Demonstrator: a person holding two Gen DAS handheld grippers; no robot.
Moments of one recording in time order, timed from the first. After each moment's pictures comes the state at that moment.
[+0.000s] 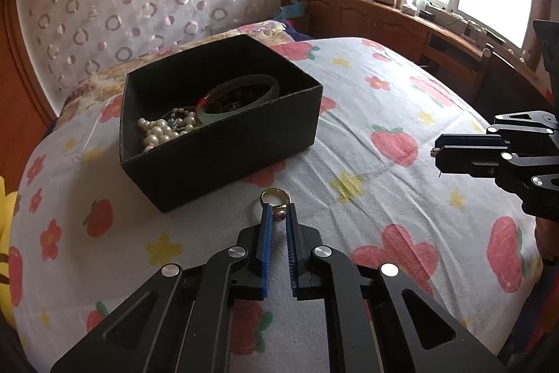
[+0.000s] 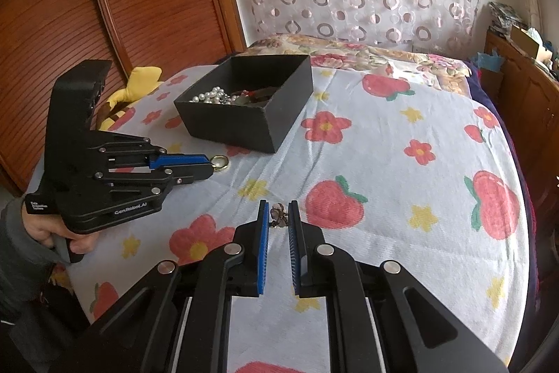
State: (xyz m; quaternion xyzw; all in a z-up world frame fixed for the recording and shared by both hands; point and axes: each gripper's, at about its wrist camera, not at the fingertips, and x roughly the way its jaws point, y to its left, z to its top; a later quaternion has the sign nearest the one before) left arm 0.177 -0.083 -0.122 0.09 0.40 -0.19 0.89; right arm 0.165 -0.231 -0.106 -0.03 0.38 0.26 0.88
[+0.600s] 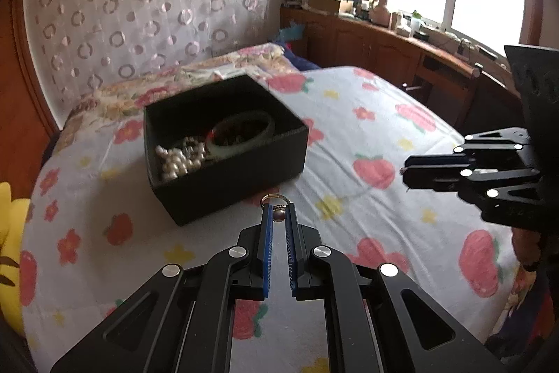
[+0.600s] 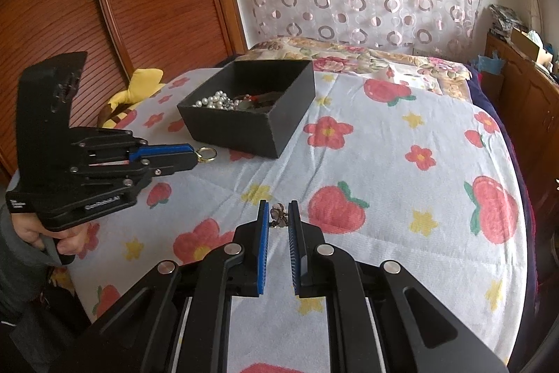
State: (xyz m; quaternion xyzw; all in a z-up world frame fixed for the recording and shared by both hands) left arm 0.158 -0.077 -0.087 0.08 0.36 -0.20 0.91; right arm 0.166 -0.225 -0.095 -0.03 0.38 0.27 0.89
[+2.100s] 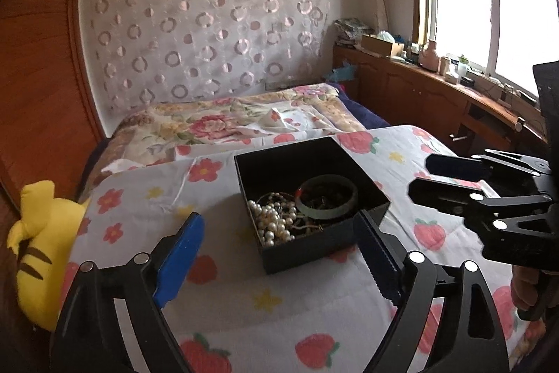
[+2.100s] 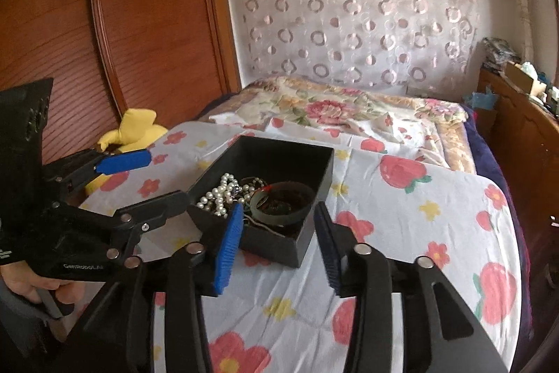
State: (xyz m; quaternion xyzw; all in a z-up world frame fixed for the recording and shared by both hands) left arm 0.167 -0.031 -0.048 0.05 0.29 -0.10 0.95; right arm 0.201 -0.174 -0.051 -0.03 0.30 0.24 0.92
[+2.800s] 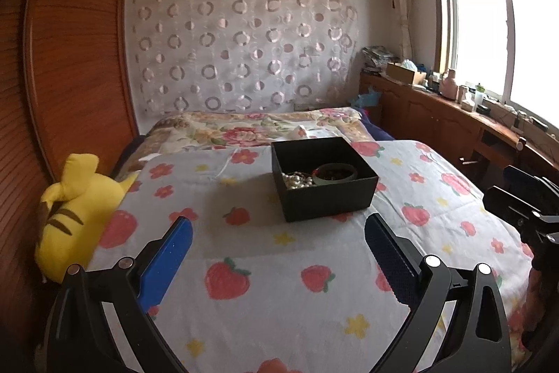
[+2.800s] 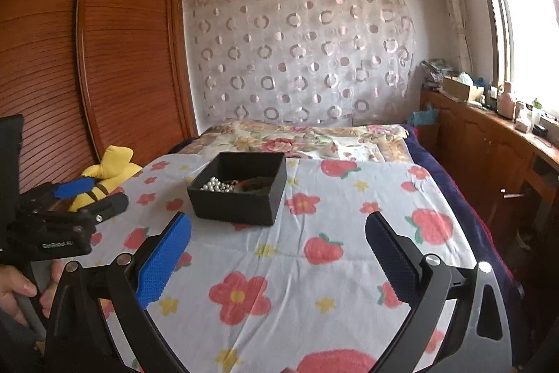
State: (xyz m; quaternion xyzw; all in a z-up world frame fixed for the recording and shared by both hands) left arm 0.065 -0.009 -0.037 0.02 0.25 -0.03 0.97; right arm 0.077 -0.211 -0.045 0.01 0.21 0.14 0.97
